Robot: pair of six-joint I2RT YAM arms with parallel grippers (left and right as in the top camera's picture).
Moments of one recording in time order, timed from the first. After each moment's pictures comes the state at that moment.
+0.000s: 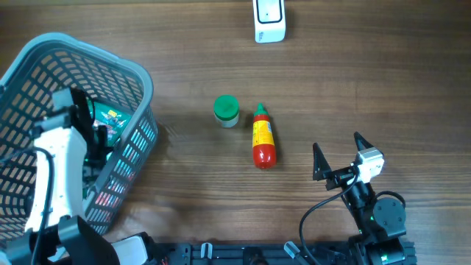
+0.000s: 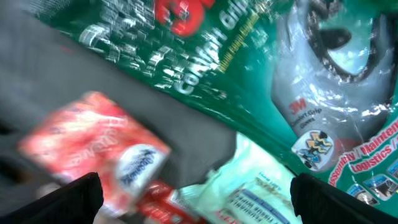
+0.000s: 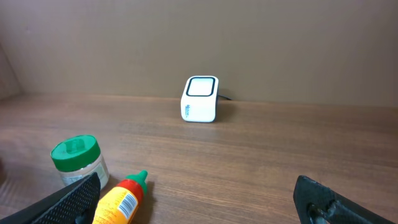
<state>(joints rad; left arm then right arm) 0.34 1.45 1.04 -1.12 -0.21 -1.40 0.23 0.03 0.01 0.00 -0.05 0.07</state>
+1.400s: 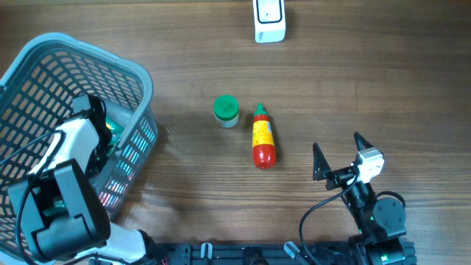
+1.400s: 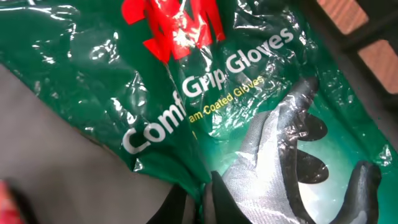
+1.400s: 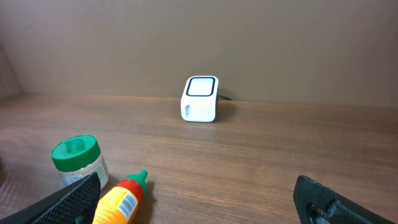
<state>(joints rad) 0.33 1.70 0.92 -0.82 -0.59 -1.79 0.23 0.03 0.01 0.00 -0.05 0.07</state>
